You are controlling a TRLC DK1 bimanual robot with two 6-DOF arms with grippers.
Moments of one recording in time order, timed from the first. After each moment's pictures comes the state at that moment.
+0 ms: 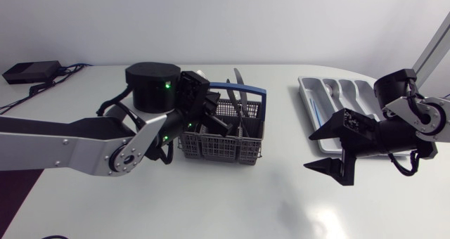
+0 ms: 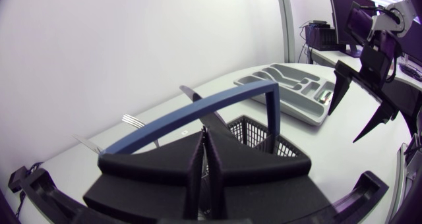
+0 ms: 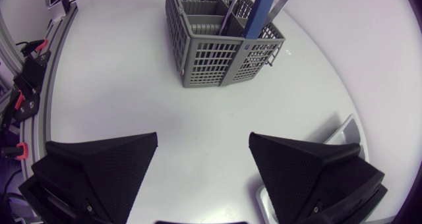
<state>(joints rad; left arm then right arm) -0.69 1.59 0.81 0.51 -0.14 0.18 -0.01 1.35 0.74 -0.52 -0.54 -1.09</state>
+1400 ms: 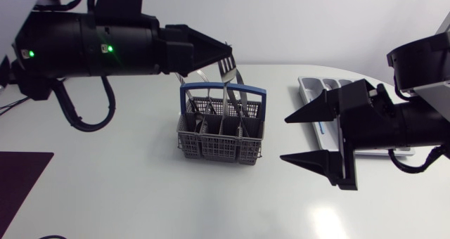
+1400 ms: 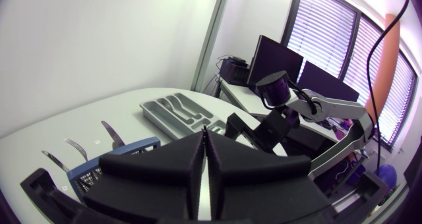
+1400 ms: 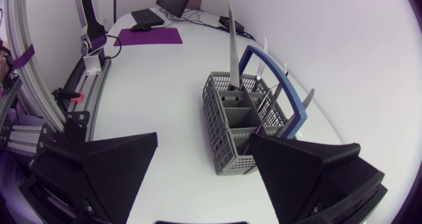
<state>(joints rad) -0.61 1.24 1.12 -0.17 0.51 -0.13 0.24 1.07 0.80 -0.55 -0.74 -0.82</state>
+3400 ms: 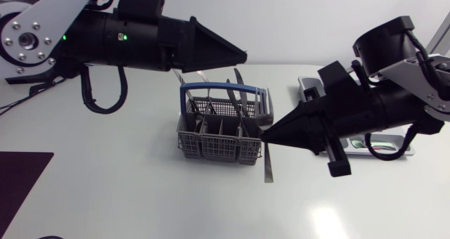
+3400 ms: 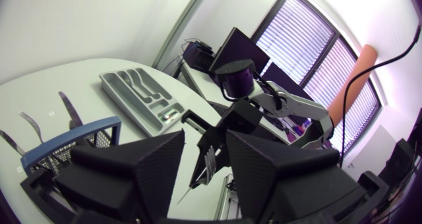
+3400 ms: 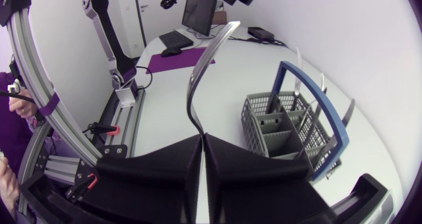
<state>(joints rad) -0.50 1.40 1.22 -0.20 0.87 -0.26 0.31 1.23 0.93 -0.62 -0.92 -0.71</state>
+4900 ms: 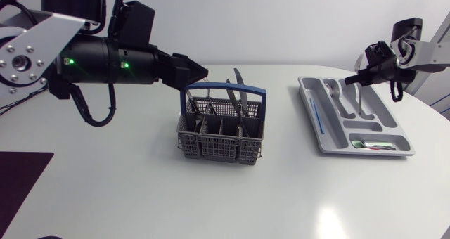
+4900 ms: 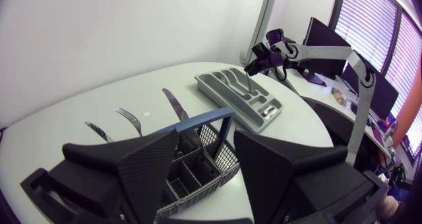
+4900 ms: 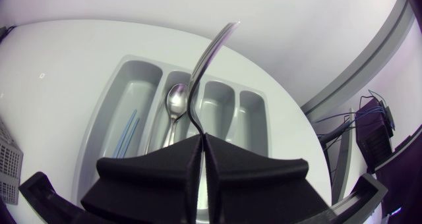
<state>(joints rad) -0.46 1.35 1.12 -0.25 0.37 -0.01 -0.28 2.08 1.59 -0.25 -0.02 -0.40</state>
